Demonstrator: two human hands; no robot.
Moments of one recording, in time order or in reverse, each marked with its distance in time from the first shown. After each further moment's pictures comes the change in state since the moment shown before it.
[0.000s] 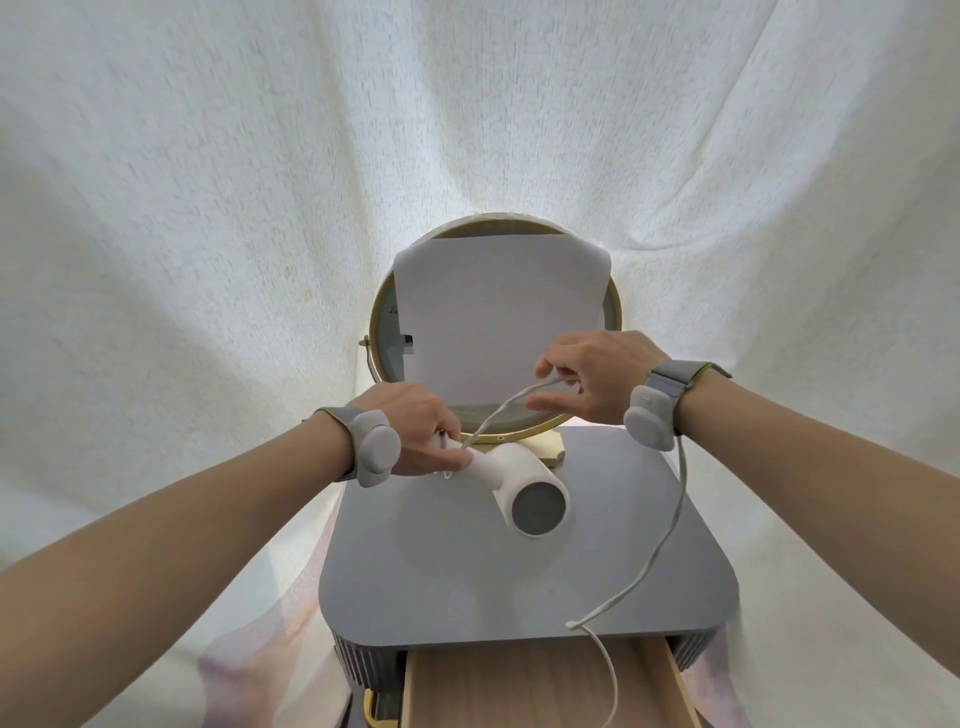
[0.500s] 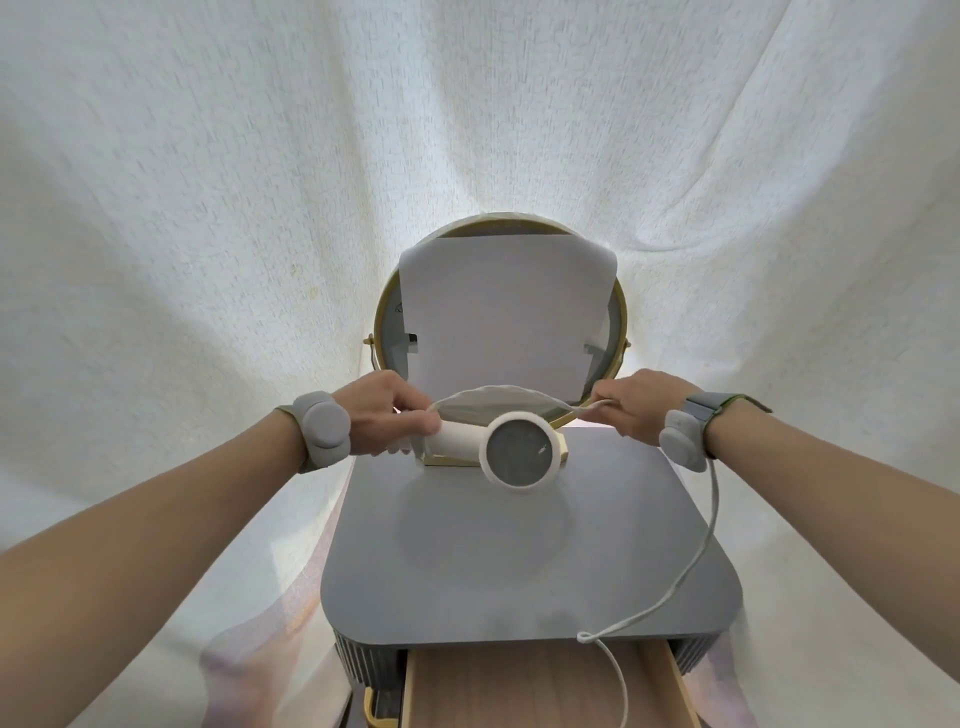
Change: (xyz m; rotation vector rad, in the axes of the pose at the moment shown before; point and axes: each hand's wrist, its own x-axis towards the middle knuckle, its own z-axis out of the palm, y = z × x) left_hand -0.020 -0.034 -0.006 -0.757 0.023 0.010; right_hand -0.024 0.042 0.037 0.028 -0.379 0.296
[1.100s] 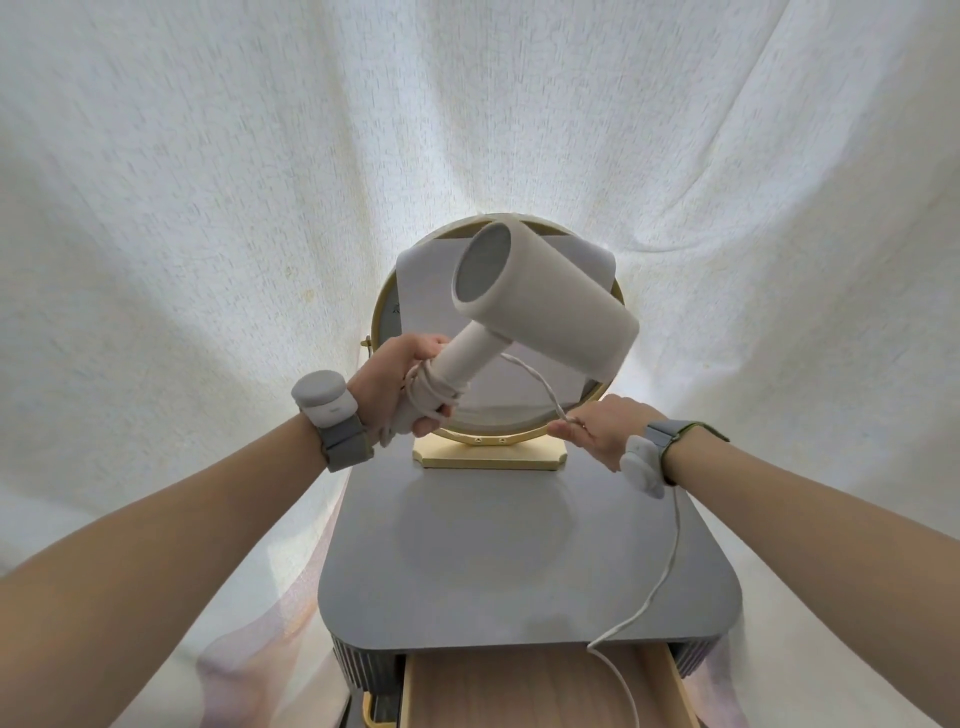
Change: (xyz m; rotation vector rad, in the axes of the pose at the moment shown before) left_hand 0.013 0.055 0.007 -0.968 0.070 -0.050; right_hand 0.000 -0.037 0.016 0.056 -0.052 0.023
